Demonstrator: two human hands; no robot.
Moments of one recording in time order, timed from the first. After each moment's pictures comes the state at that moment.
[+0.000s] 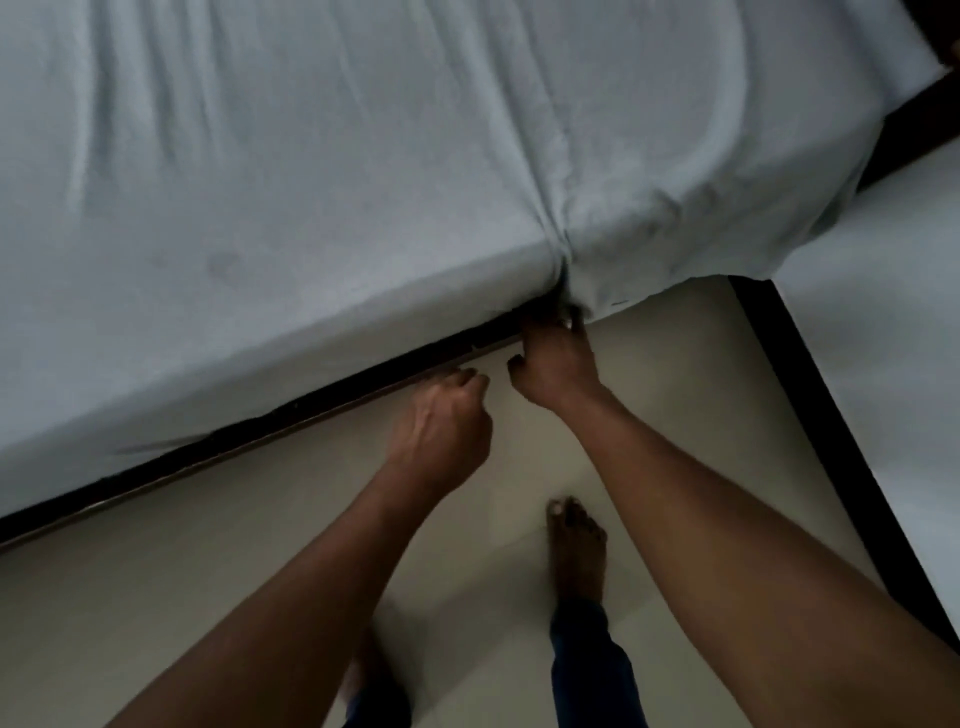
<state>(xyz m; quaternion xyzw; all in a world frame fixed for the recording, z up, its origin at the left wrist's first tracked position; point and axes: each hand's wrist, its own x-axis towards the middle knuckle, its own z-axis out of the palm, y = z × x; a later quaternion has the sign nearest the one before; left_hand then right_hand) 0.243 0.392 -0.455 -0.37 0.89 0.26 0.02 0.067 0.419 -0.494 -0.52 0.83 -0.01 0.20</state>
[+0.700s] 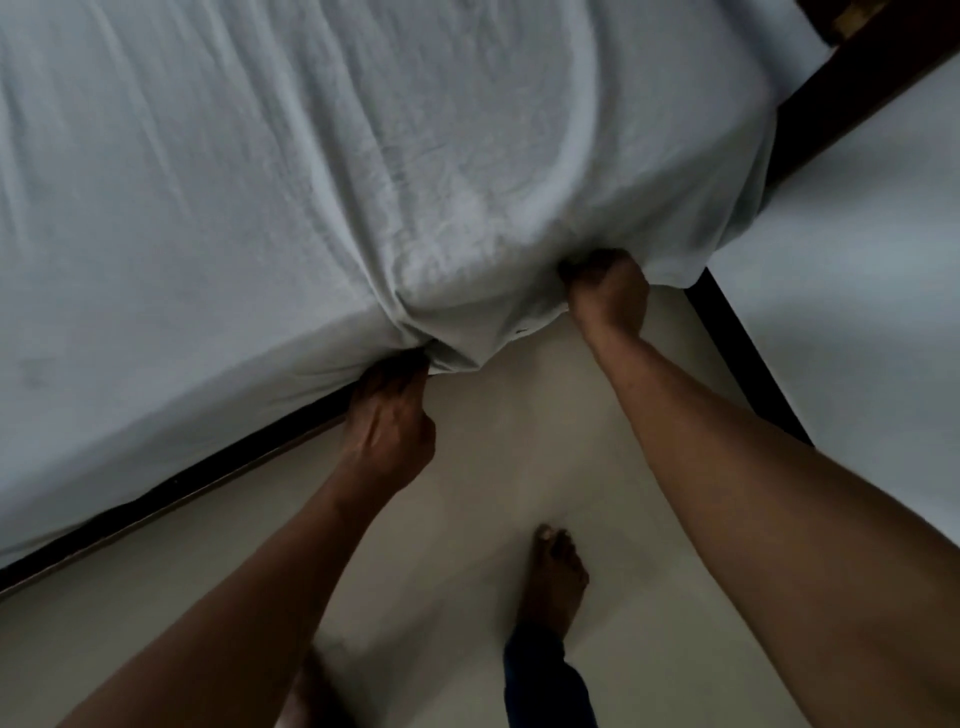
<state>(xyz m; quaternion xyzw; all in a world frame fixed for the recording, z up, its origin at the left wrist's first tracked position) 0.129 0.380 -0.499 -0.38 0.90 0.20 0.04 -0.150 0.411 -0.487 -0.14 0.91 -0.31 0.22</state>
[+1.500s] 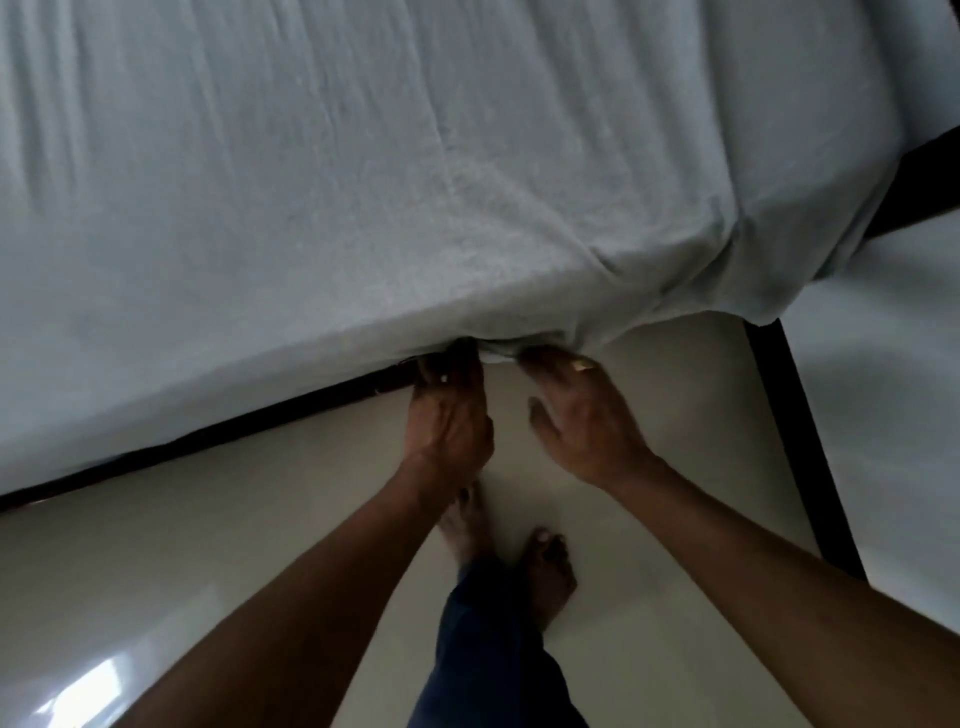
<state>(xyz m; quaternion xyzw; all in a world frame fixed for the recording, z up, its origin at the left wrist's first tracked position) 0.051 0.402 -0.485 -0.49 0.82 0.21 0.21 -0.112 0.481 -0.504 -0.65 0.70 -0.18 0.24</state>
